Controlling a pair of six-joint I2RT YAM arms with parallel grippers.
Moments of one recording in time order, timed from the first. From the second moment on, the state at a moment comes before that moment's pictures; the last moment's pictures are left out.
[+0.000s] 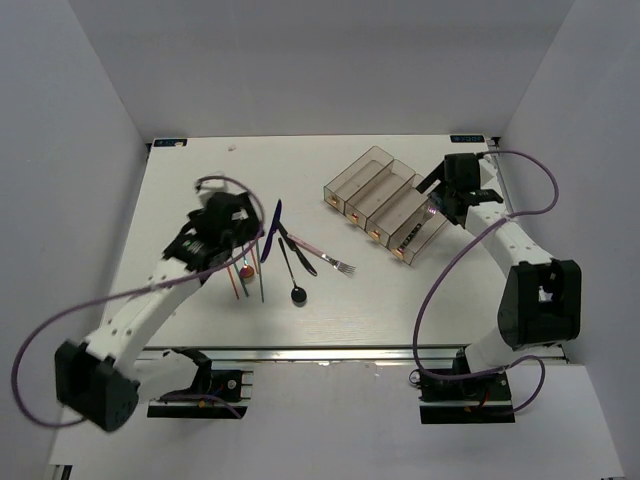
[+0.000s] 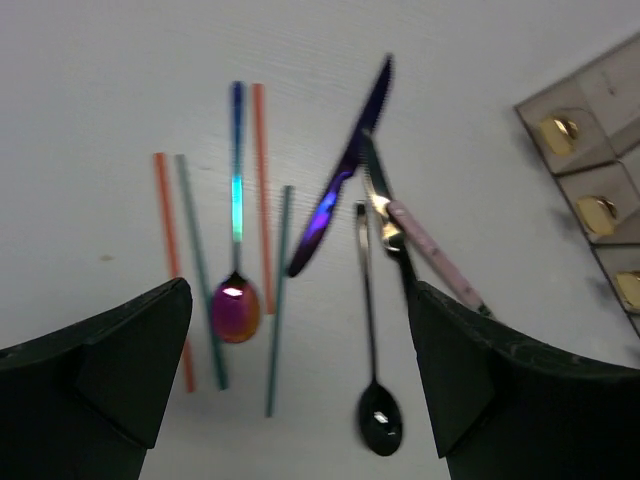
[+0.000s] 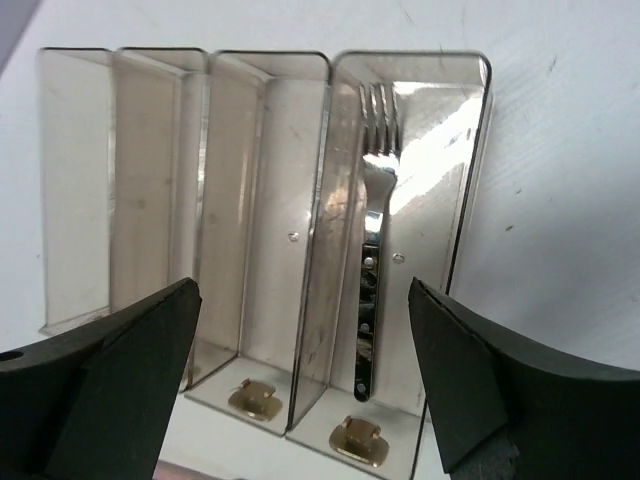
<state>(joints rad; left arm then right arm) -0.41 1.05 0.91 -0.51 -0.40 -0.57 0.16 1.56 1.15 -0.35 0.24 0.82</state>
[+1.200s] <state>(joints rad) -0.84 2.20 1.71 -0.97 -0.72 -1.57 0.21 1.16 1.00 -0.45 0.07 0.50</state>
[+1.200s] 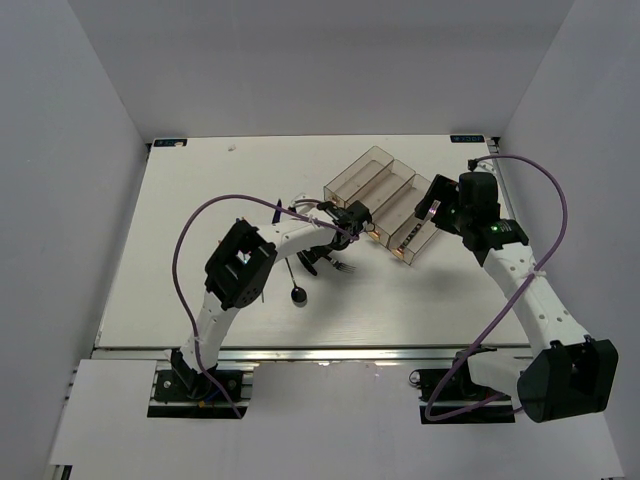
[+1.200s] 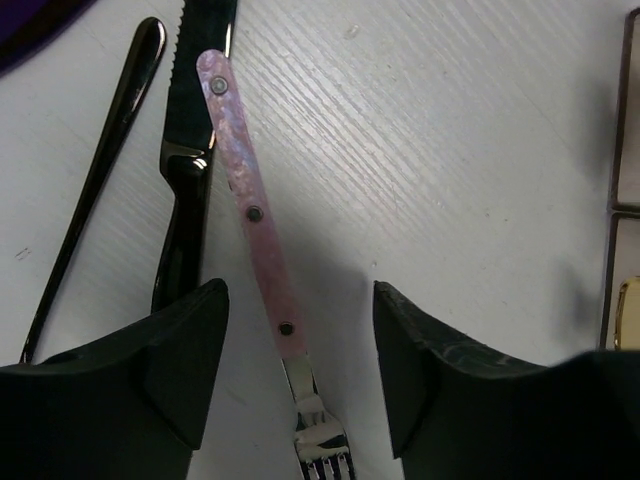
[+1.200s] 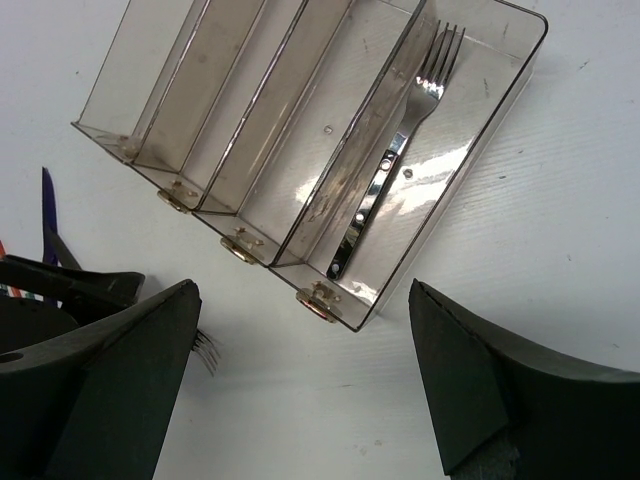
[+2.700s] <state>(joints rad) -0.94 2.45 2.13 0.04 0.03 -0.13 0.17 0.68 1.18 -0.72 0.11 0.44</state>
